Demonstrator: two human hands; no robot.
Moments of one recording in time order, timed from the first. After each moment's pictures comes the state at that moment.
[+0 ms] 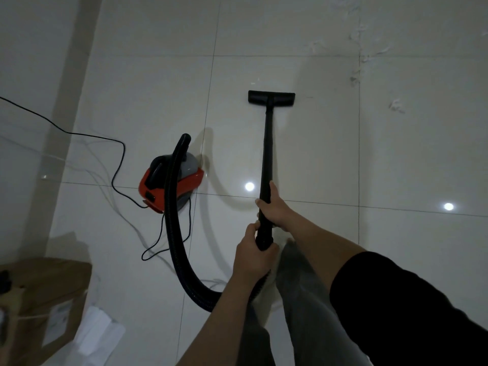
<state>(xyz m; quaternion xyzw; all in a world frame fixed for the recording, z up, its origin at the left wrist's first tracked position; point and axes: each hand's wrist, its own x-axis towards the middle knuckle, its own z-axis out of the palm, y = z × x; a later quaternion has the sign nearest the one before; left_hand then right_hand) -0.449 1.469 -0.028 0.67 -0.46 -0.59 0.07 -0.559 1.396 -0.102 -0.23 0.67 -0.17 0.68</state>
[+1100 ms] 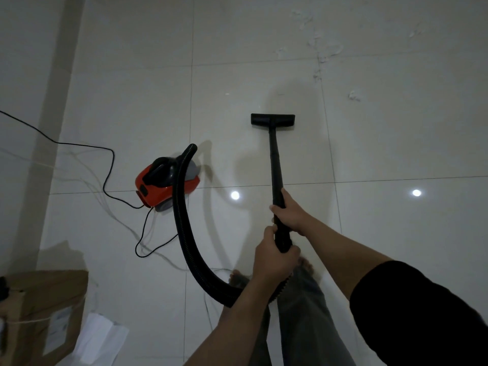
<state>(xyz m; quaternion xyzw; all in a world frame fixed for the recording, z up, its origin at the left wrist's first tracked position) -0.433 1.594 0.044 0.58 -0.48 -0.65 0.09 -0.554 1.540 -0.036 -0.23 0.71 -0.22 0.63</state>
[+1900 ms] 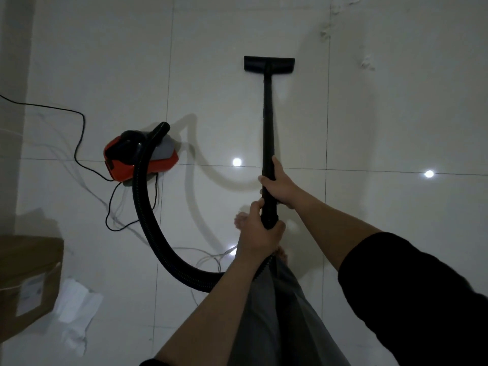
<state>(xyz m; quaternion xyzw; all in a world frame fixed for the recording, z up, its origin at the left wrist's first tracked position) -0.567 1.561 -0.043 0.65 -0.49 -0.58 0.08 -0.682 1.491 -0.111 -0.22 0.67 -0.21 0.67</state>
